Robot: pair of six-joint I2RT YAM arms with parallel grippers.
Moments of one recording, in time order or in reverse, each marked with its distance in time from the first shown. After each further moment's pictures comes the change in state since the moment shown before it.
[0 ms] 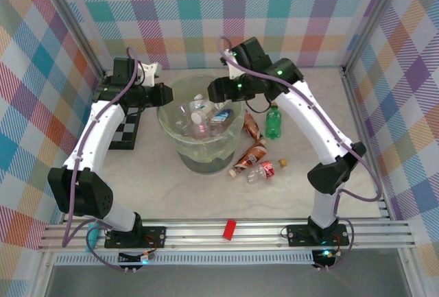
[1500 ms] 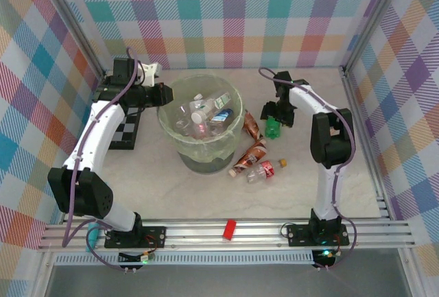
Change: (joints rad) left arm 0.000 0.000 0.000 -0.001 0.000 -0.002; right arm -0.447 0.251 -0.576 0.282 0.105 0.082
